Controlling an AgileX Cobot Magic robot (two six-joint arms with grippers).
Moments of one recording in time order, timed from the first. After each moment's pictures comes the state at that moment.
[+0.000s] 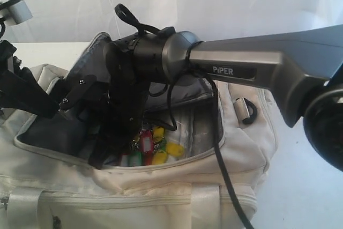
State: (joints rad) left arm 0.02 1.33 -1.08 -0.64 1.23 0.75; right arm 0.71 2.14 -1.68 0.10 0.92 -0.40
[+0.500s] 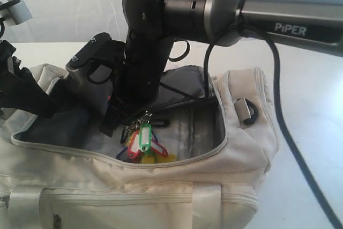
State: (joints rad) left arm 0.02 1.33 -1.08 -0.62 1.22 0.75; right arm 0.67 1.96 -1.68 0.08 1.01 -0.38
